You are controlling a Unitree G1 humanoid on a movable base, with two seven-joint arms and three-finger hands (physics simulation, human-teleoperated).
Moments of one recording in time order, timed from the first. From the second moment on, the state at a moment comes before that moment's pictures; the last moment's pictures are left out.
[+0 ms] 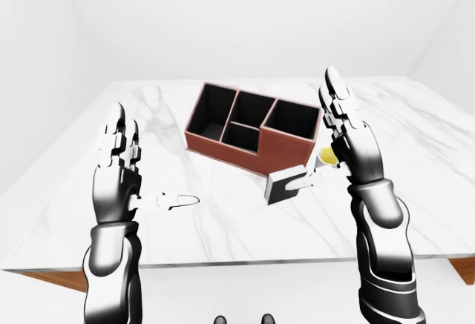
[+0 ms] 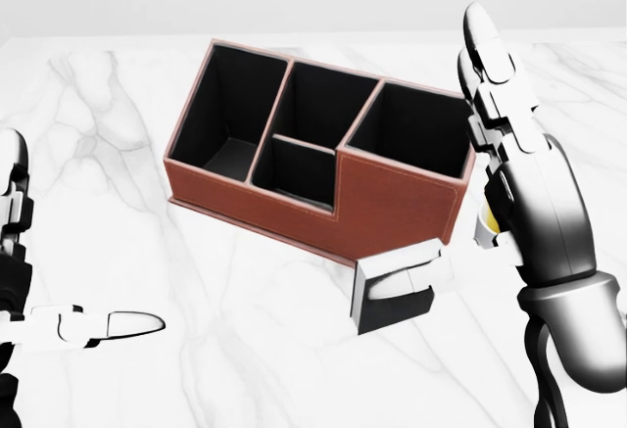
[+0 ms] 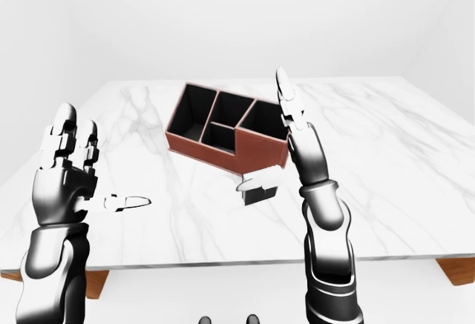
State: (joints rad) left arm 0.02 0.06 0.21 -0.55 -0.02 0.07 -0.11; right arm -0.21 -0.12 -0.10 -0.47 -0.14 0.09 0.26
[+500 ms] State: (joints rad) left arm 0.02 0.06 0.21 -0.56 -0.02 0.08 -0.11; right arm -0.21 -0.11 -0.10 -0.44 -0.15 0.09 0.26
